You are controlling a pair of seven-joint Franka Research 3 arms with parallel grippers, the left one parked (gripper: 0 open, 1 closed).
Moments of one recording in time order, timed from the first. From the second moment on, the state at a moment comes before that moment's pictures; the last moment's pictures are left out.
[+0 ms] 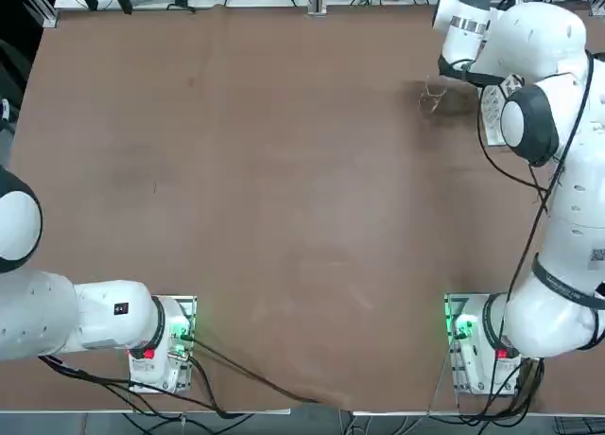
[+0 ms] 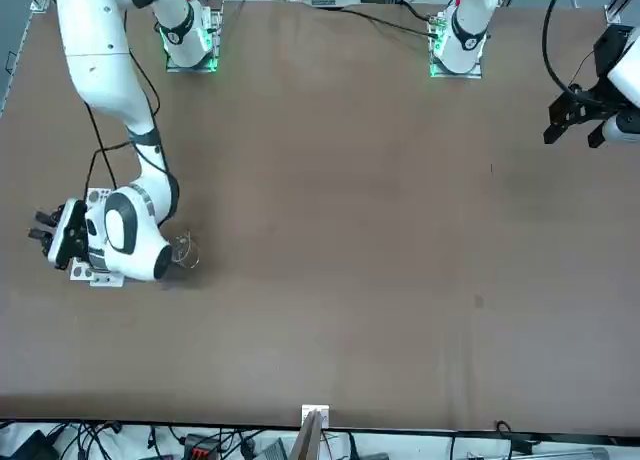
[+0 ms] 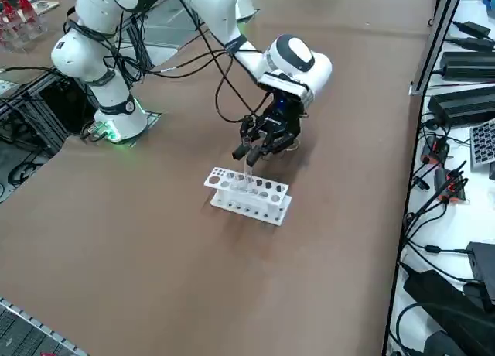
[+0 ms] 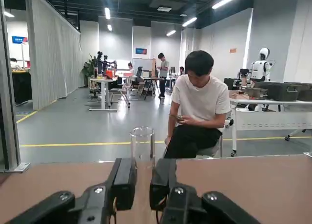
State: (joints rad) arm 0.24 0.78 -0.13 -1.49 -1.21 1.41 2.27
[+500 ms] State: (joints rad) arm 0.25 0.79 -0.13 -1.49 -1.22 1.41 2.28
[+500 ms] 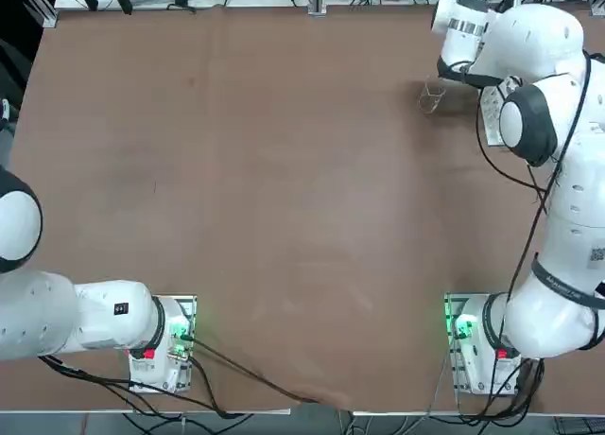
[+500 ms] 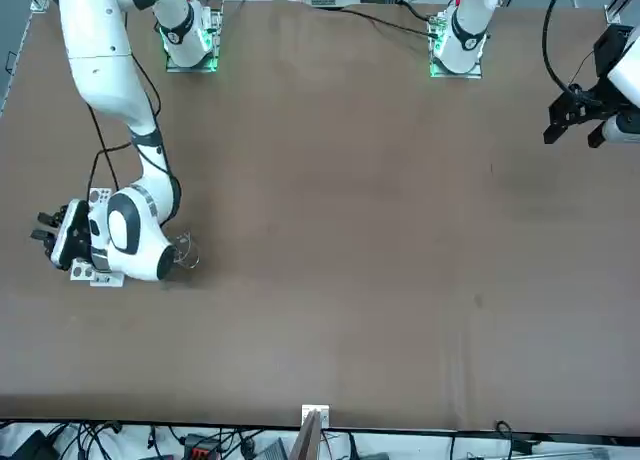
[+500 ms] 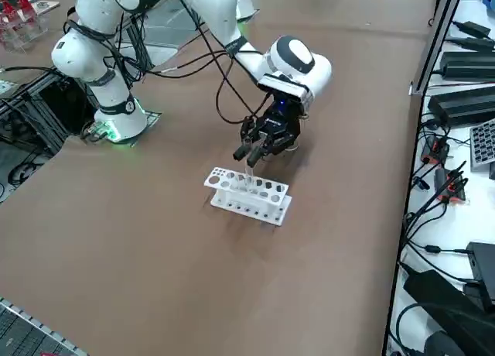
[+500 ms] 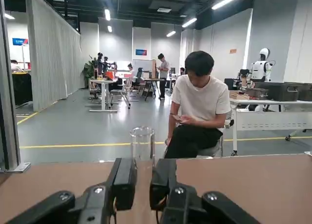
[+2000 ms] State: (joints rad) arm 0.24 0.81 -0.13 -1.48 -1.24 1.43 2.31
